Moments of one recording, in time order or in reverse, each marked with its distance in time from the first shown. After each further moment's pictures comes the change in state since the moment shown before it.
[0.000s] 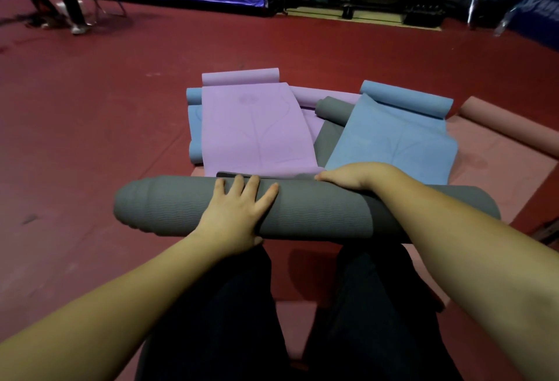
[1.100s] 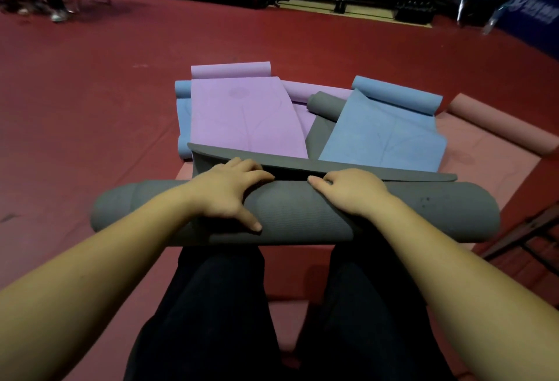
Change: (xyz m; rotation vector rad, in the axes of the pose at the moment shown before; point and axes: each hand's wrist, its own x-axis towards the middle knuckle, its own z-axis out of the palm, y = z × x) left_hand 0.039 -0.036 -0.037 -0.478 -0.326 0.108; right_hand -0.026 0.012 0.037 -0.206 0.387 -0.057
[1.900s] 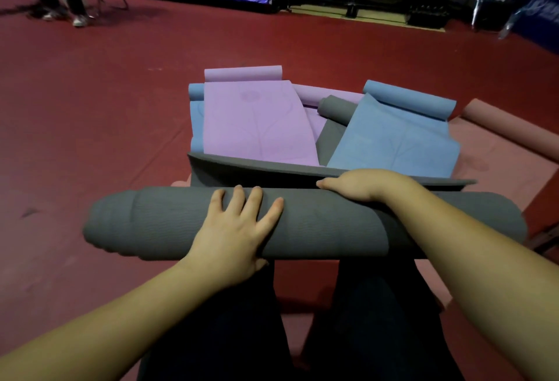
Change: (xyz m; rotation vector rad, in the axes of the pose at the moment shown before) left_hand -0.065 0.043 0.063 0.468 0.402 -0.082; right_hand 0.010 -0.016 -0.032 0.123 -0.388 0.013
